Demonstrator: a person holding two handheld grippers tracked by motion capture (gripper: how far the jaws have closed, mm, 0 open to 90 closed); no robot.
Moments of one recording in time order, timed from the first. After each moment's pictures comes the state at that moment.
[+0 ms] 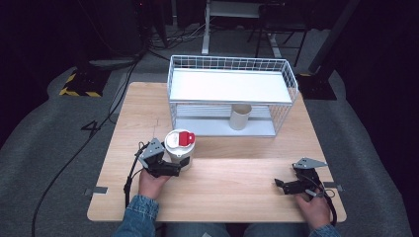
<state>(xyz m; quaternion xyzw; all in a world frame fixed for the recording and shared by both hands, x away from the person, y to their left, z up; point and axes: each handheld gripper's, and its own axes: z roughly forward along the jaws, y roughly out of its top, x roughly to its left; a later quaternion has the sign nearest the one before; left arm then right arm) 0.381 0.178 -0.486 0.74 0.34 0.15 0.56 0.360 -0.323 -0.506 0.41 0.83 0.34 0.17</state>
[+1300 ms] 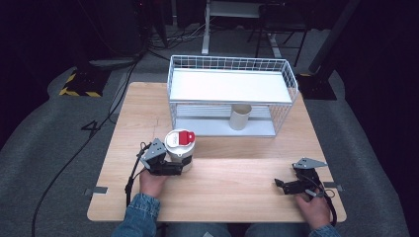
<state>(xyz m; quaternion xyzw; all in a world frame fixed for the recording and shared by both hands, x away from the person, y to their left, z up) 0.376 0.173 -0.481 0.74 0.33 0.16 0.57 0.360 -0.323 -0.506 0.41 0.83 0.34 0.17</state>
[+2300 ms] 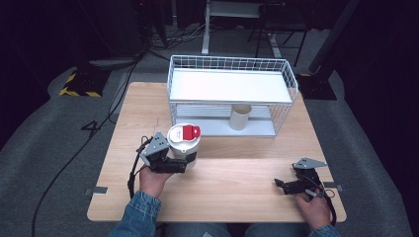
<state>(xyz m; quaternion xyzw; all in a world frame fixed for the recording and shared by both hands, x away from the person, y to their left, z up) 0.362 0.158 -0.425 0.75 0.32 0.16 0.56 0.360 -0.323 -0.506 0.41 0.83 0.34 0.17</state>
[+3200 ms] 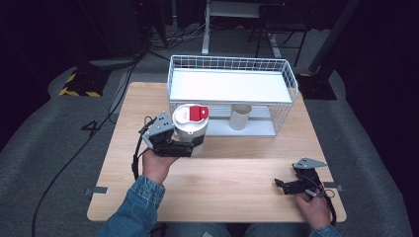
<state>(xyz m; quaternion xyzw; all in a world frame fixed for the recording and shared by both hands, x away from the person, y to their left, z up) 0.377 0.140 -0.359 0.74 0.30 0.16 0.58 0.360 -0.323 -0.506 0.41 0.83 0.34 0.17</state>
